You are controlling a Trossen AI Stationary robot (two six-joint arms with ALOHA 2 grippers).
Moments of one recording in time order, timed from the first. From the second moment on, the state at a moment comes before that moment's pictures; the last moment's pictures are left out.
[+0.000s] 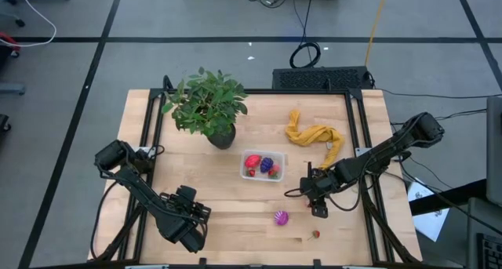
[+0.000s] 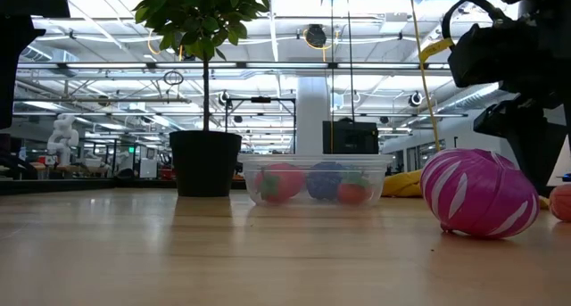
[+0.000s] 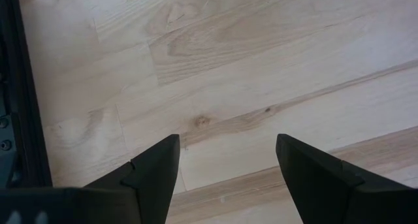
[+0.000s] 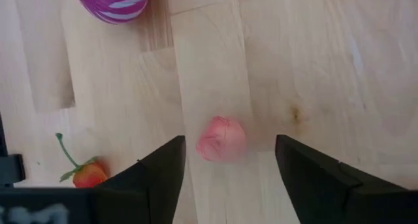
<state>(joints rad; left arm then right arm) -0.79 1.86 1.33 -1.38 -0.29 -2.10 0.44 1.39 0.68 -0.47 -0.11 0.63</state>
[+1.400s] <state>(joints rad) -0.79 1.86 1.33 -1.37 -0.29 -2.10 0.44 1.39 0.53 -0.20 -0.09 0.65</state>
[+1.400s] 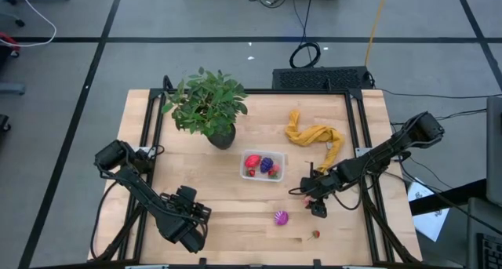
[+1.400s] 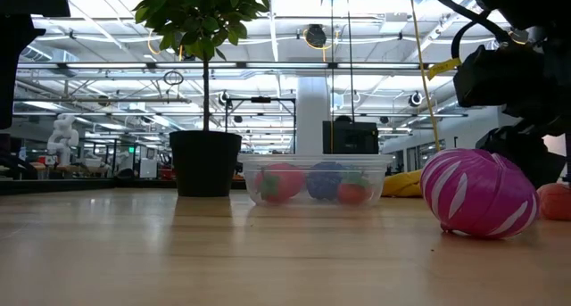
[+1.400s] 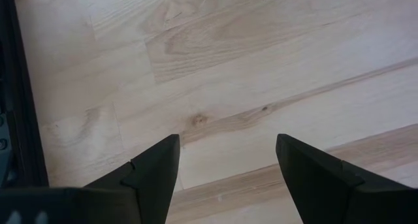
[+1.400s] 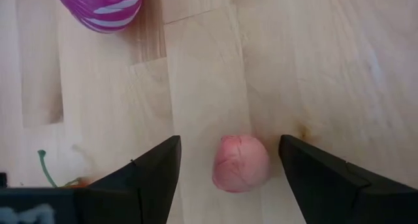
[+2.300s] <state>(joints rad) -0.79 1.86 1.33 -1.36 -0.34 -2.08 0.44 1.39 0.51 -0.25 -0.10 0.69</state>
